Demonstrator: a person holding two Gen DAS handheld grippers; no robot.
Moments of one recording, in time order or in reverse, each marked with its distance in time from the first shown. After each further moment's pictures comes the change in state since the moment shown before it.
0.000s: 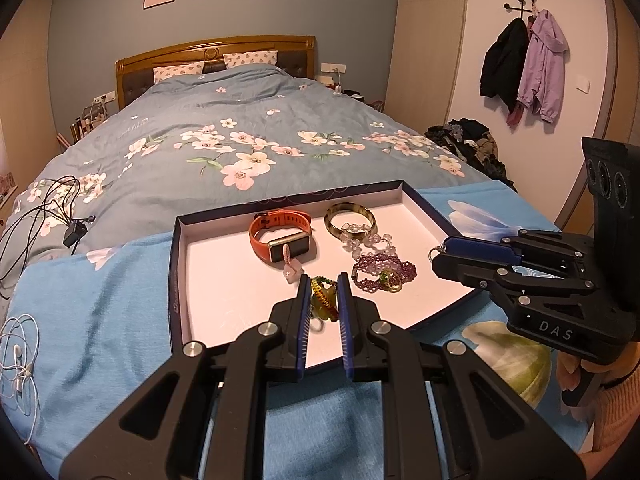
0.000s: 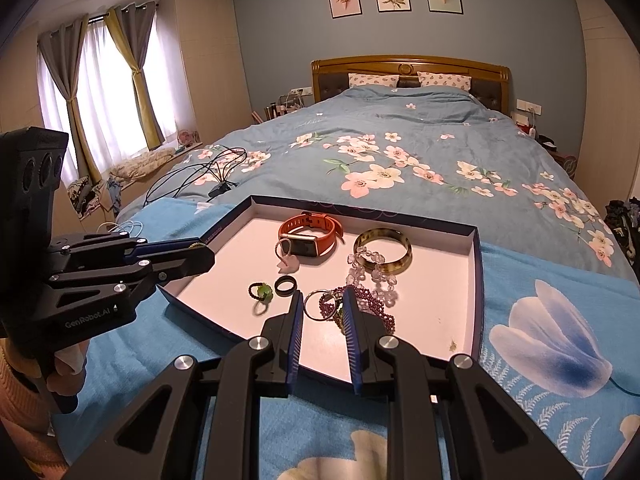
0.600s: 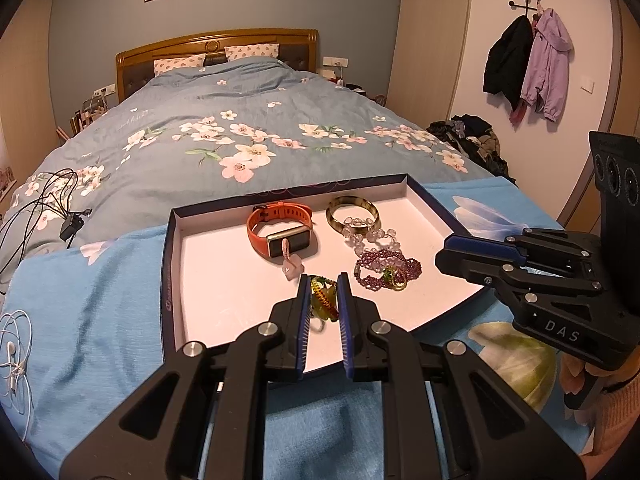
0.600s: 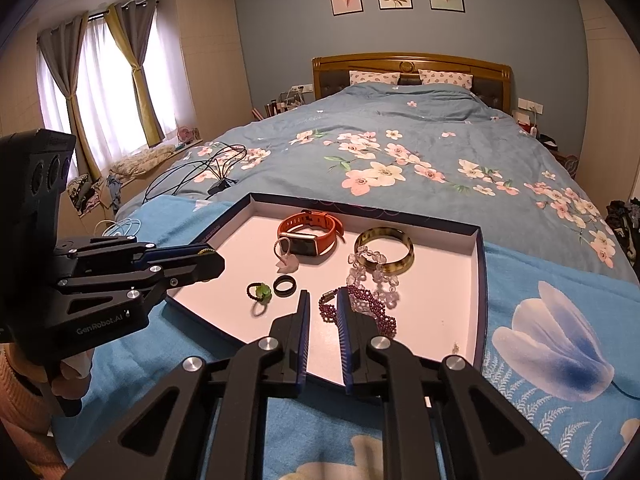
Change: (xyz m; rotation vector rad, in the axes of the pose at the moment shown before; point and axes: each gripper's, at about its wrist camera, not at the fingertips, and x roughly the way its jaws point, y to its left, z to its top) left arm 0.013 0.001 -0.001 -0.012 0.027 0.001; right arm 0.004 0.001 0.001 0.002 0.010 0.002
